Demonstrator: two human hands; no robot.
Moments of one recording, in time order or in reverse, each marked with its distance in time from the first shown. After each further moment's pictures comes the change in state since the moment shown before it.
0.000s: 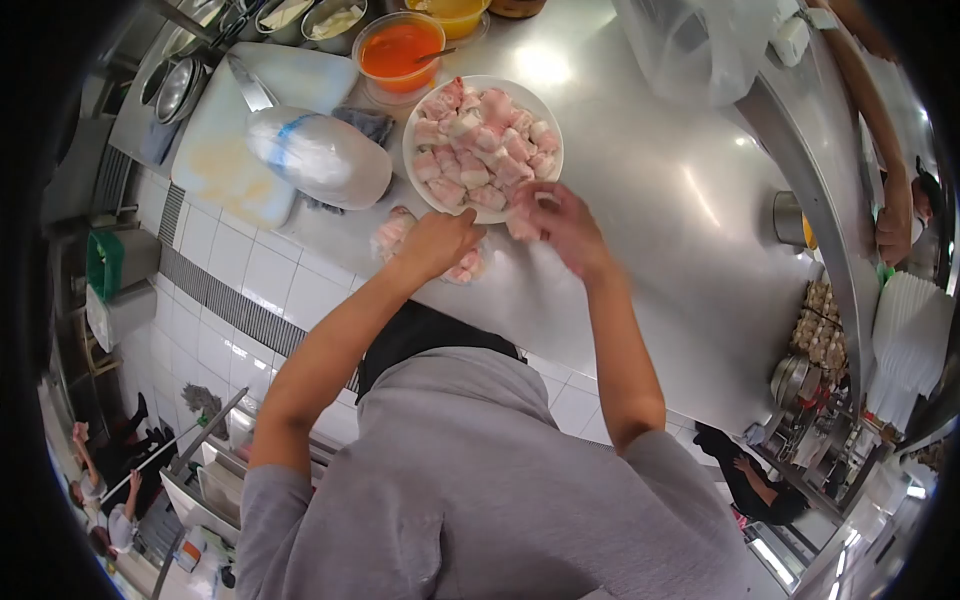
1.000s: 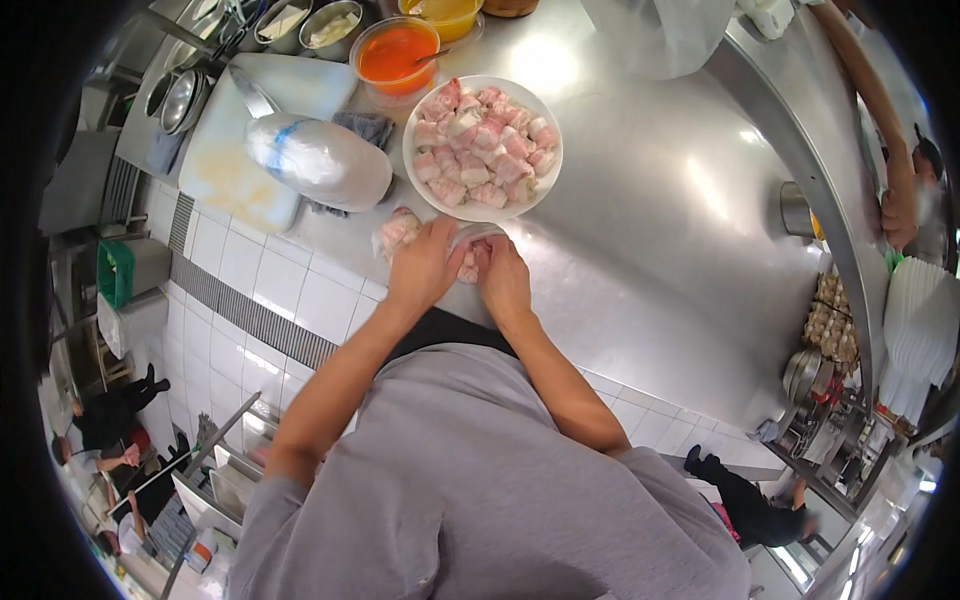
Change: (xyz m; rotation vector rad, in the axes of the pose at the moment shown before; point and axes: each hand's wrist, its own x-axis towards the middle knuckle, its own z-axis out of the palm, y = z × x) left_hand -0.037 0.034 -0.013 -0.251 0.370 -0.370; right_hand -0.015 0.112 0.079 -0.826 0.402 -0.262
